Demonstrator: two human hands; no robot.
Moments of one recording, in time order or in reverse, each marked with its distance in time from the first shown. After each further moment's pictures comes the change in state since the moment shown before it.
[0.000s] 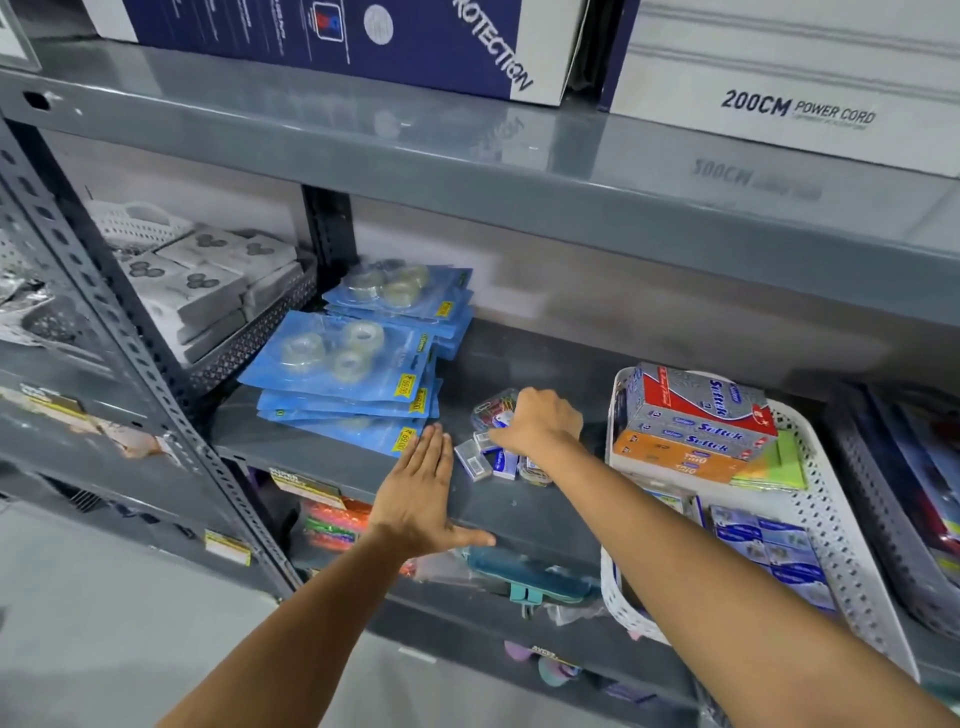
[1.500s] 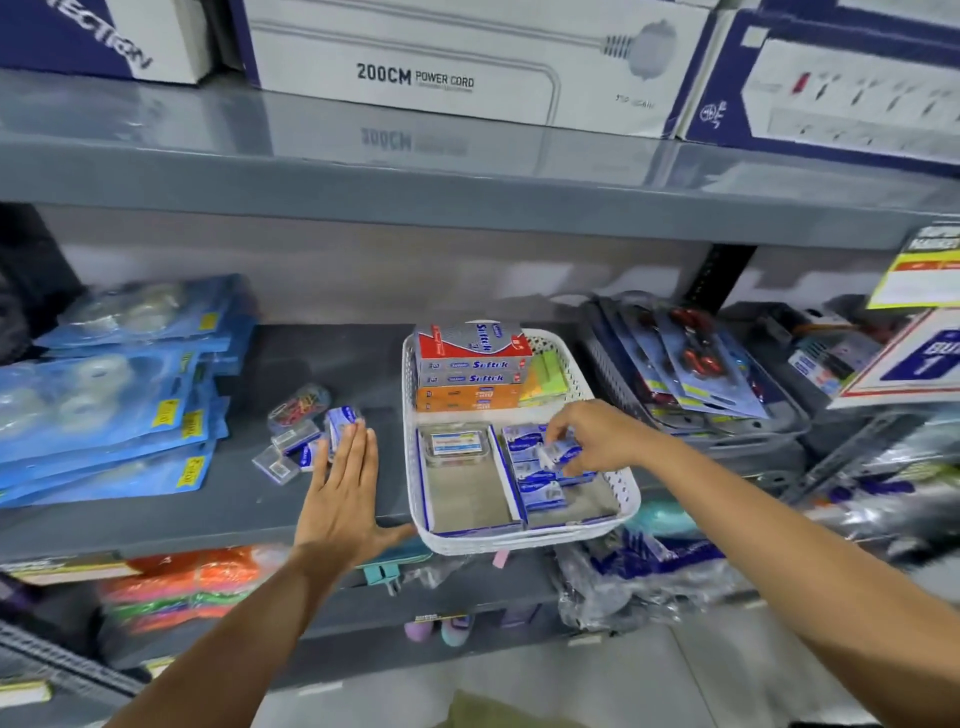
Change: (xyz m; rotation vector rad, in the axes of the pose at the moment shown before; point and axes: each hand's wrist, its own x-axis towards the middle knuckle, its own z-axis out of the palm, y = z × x) left_hand 0.017 0.117 0.018 0.055 0.110 0.216; right_hand -0.131 0.267 -0.064 0.009 -0.141 0.006
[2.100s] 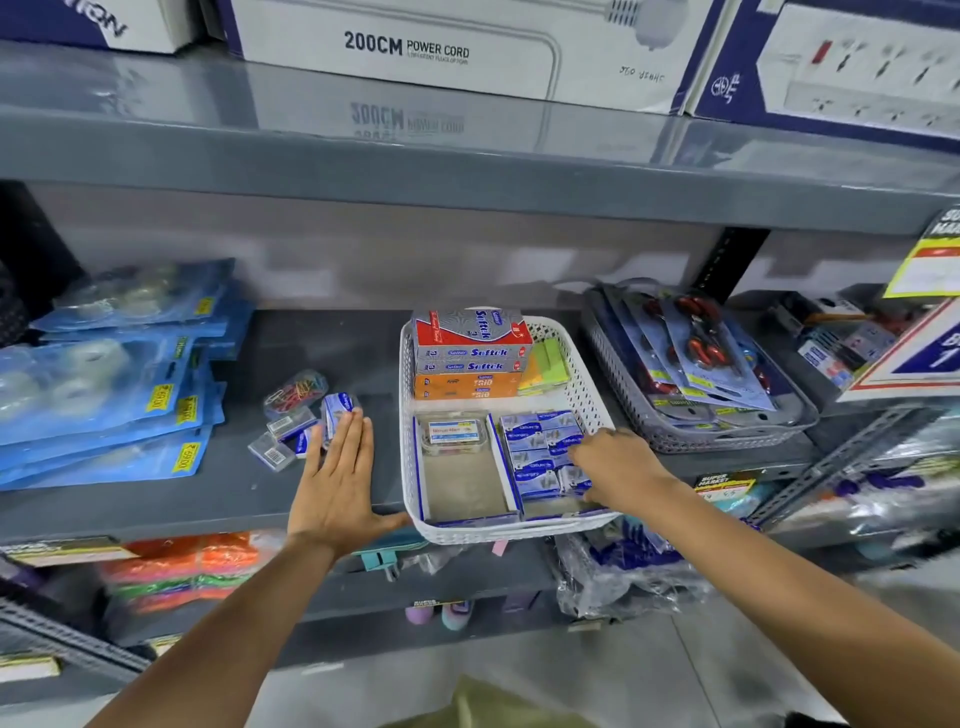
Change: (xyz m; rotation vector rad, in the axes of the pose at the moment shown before) left_hand 0.002 0.000 0.003 0.029 0.034 -0.021; right_hand -0.017 0.017 0.044 -0.625 0.019 0.009
